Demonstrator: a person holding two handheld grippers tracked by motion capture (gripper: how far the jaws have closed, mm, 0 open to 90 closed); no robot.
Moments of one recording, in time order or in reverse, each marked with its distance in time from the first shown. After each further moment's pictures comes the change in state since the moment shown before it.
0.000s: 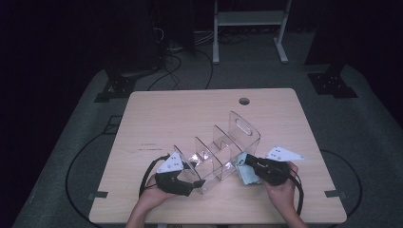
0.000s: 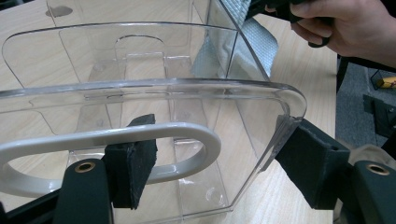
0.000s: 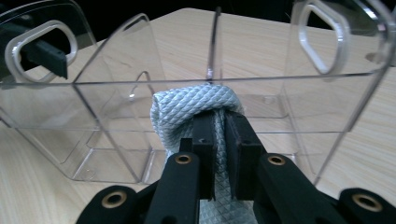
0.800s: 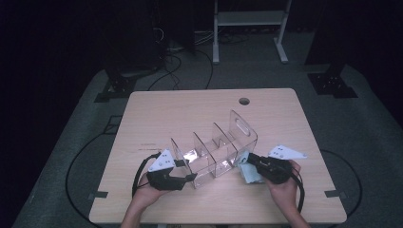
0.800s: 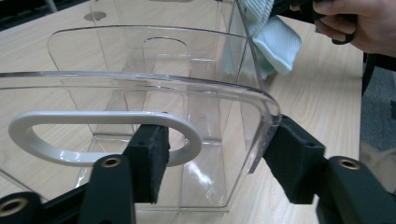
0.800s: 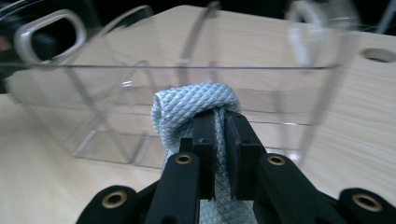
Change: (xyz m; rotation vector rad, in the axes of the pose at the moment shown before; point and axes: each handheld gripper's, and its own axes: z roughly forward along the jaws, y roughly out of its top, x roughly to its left) left arm 0.011 -0.003 -0.018 -0.017 0.081 -0.009; right arm -0.013 0.001 -0.005 0.006 -0.045 0.031
